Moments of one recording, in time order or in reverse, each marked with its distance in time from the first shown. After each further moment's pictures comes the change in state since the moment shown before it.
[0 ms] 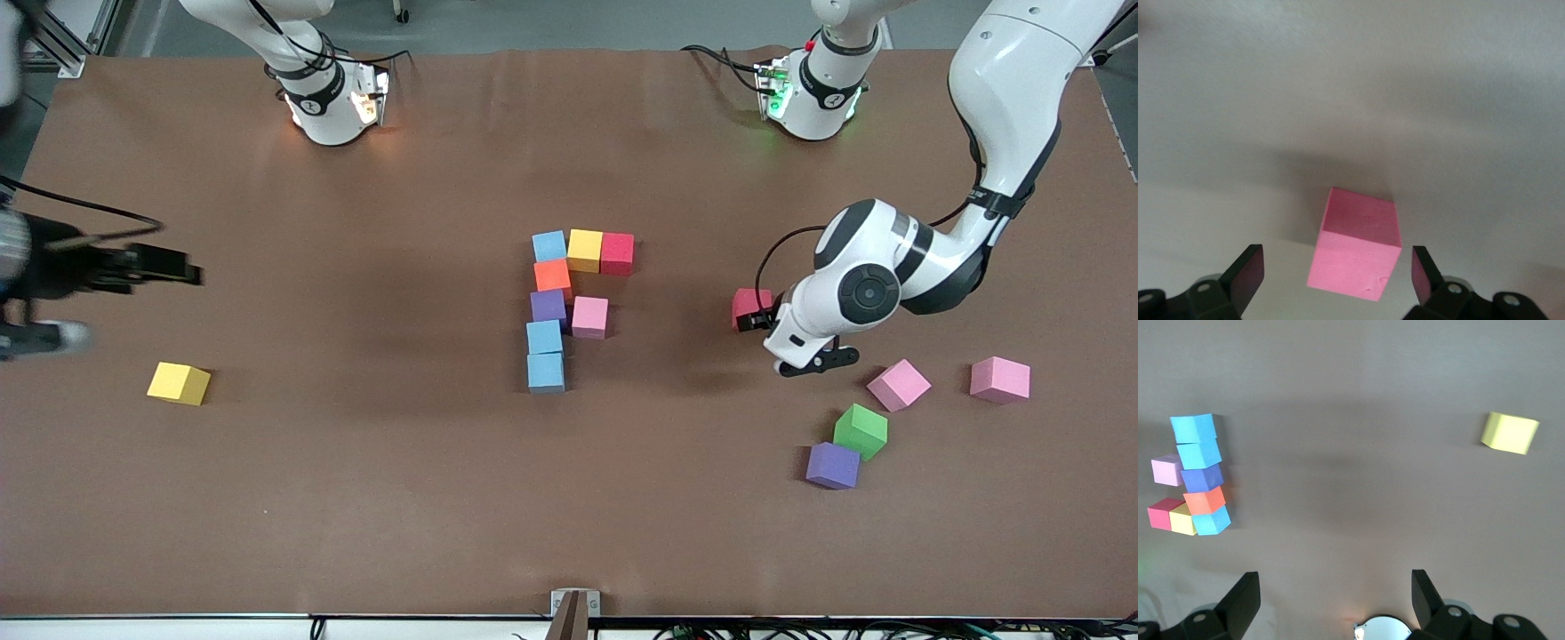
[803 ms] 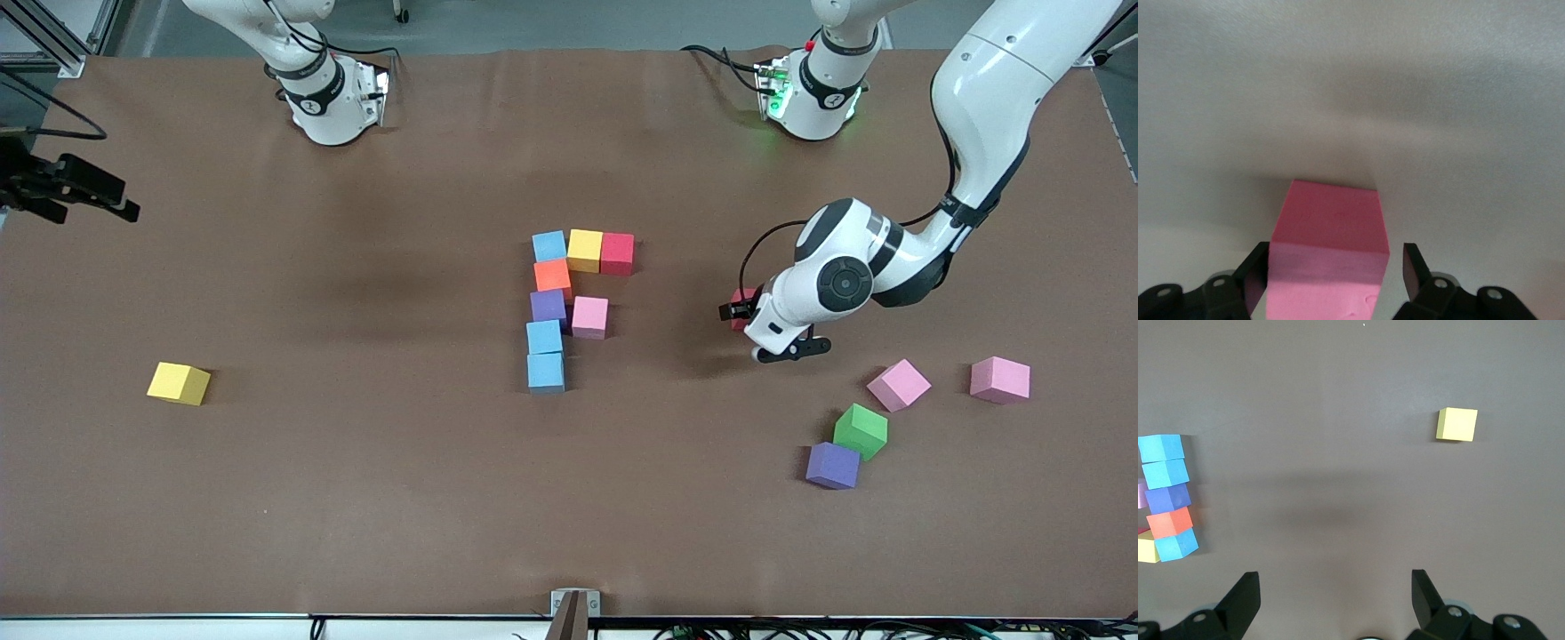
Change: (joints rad) left arm 0.006 0.048 0.008 -0.113 0.000 0.167 0.000; right arm -0.034 -0.489 0.018 -0.656 -0.096 0.357 -0.006
